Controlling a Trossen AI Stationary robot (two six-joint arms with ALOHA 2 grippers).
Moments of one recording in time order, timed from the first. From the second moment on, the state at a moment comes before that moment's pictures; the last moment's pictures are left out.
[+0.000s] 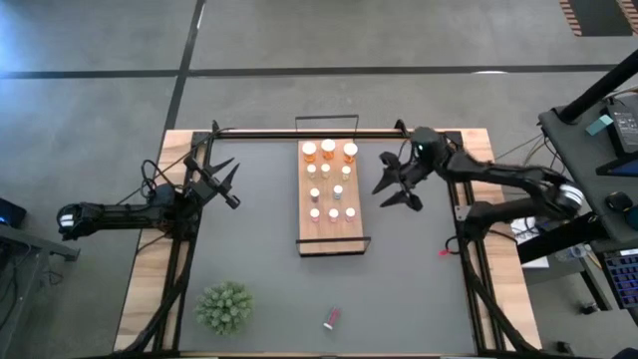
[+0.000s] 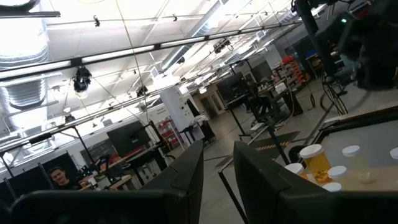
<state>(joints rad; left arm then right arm) 0.12 0.31 0.00 0.64 -0.56 0.71 -0.64 1.24 0.55 0.34 -1.25 2.03</state>
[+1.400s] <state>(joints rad) 0.12 0.31 0.00 0.64 -0.56 0.71 0.37 1.72 1.77 -1.26 -0.03 2.20</state>
